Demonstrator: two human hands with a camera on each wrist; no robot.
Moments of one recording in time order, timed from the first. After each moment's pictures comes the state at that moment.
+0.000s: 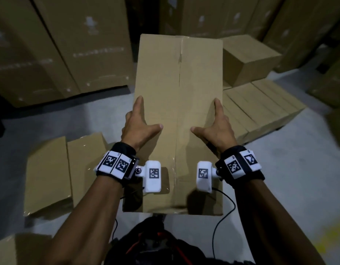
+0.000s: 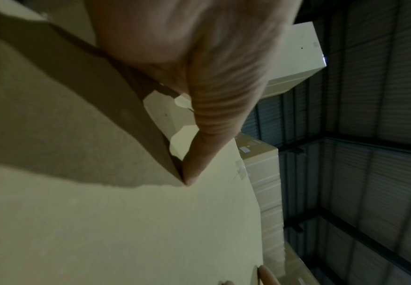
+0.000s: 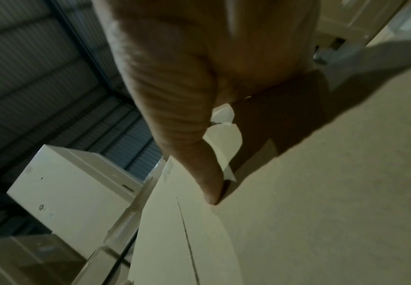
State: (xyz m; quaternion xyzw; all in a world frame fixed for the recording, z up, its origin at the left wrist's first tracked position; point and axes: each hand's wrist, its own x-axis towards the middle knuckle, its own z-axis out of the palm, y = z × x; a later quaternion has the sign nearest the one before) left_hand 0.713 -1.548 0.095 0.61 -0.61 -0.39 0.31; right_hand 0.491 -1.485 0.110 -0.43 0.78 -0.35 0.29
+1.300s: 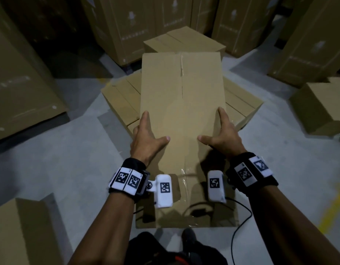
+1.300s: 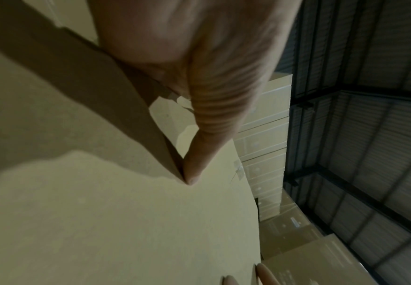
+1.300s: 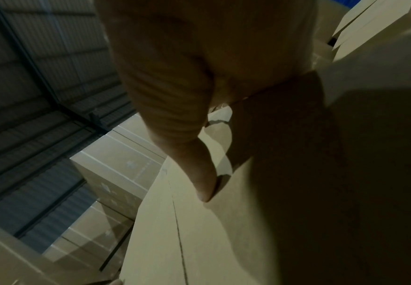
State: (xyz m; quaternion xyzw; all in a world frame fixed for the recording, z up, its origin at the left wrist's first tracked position) left_hand 0.194 -1.732 0.059 0.57 -0.64 -0.46 0.24; right_hand -0.020 -1.633 0.062 -0.37 0.82 -0.34 0.27
